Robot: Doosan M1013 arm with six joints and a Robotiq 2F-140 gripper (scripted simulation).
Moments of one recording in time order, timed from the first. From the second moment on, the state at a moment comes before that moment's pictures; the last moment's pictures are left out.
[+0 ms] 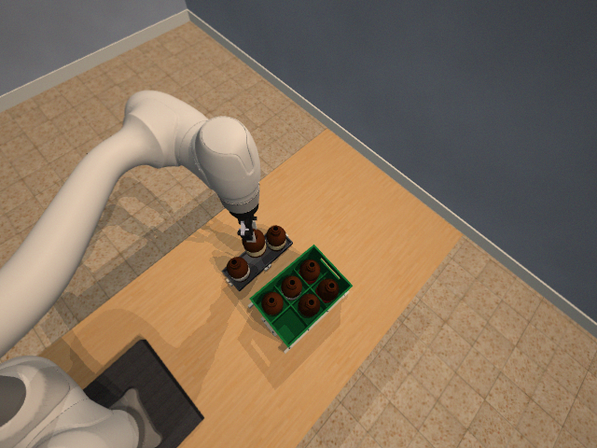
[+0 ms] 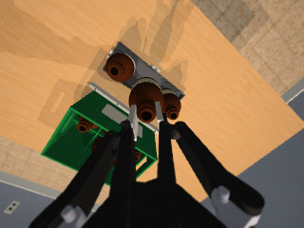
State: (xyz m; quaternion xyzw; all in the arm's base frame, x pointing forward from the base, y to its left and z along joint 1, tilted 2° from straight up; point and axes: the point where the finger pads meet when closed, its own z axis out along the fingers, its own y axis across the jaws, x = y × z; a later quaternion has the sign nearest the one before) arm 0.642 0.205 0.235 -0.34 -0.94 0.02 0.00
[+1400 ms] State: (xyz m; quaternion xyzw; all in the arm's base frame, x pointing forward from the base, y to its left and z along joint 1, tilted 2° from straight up) arm 0.642 0.206 0.238 -0.34 -0.94 0.02 0.00
